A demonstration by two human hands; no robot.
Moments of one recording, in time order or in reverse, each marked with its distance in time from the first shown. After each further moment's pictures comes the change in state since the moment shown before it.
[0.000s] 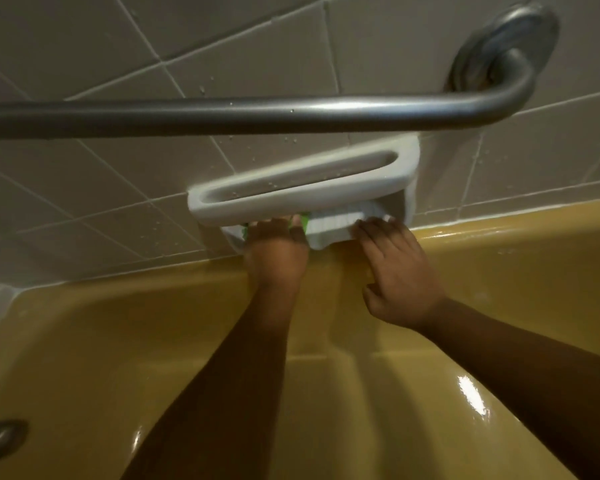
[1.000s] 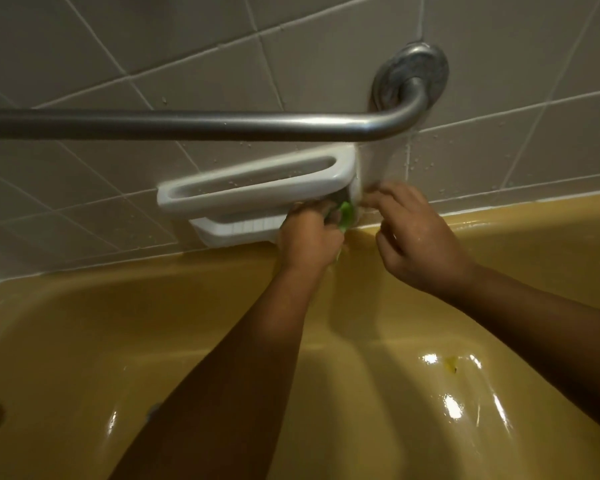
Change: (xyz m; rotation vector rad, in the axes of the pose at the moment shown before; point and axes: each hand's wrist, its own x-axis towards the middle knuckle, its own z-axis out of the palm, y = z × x) left_hand -0.030 0.125 -0.028 -0.266 -0.298 0.060; right_hand -0.026 0.051 -0.105 0.228 0.166 0.006
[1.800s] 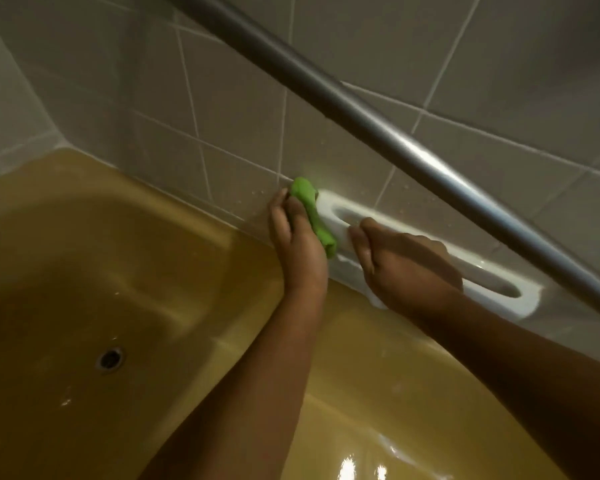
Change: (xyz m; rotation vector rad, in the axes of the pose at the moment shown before) left_hand 0.025 -0.137 -0.094 -1.412 0.883 -0.525; right_hand 0.163 -0.156 0.084 -0.397 -0.353 -0.199
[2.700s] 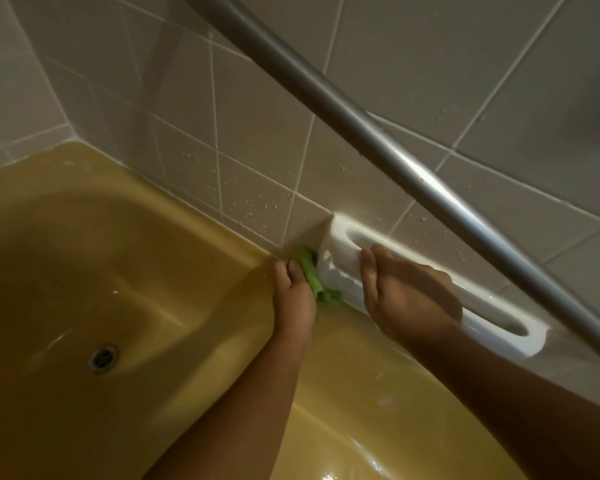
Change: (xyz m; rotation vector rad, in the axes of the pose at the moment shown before) left_hand 0.003 -0.054 -0.050 0.276 -0.020 -0.337; right_hand 0.007 -0.016 0.002 -0.120 0.044 0.058
